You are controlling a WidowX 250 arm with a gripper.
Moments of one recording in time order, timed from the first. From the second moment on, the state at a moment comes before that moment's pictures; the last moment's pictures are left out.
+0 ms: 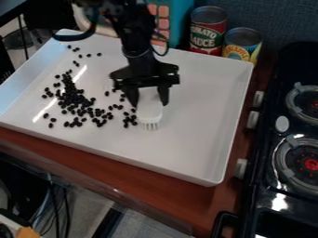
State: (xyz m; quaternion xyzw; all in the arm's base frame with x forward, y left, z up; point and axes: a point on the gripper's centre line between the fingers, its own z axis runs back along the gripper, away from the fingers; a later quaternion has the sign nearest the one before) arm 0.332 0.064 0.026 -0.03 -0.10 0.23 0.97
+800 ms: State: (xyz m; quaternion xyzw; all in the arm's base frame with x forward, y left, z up) arm 0.342 0.120 0.029 0.00 -0.13 0.26 0.96
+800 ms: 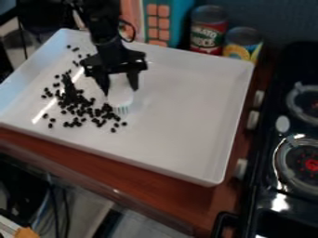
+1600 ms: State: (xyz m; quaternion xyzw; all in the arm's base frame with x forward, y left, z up) arm 0.325 0.158 0.029 0.00 -0.11 0.32 0.94
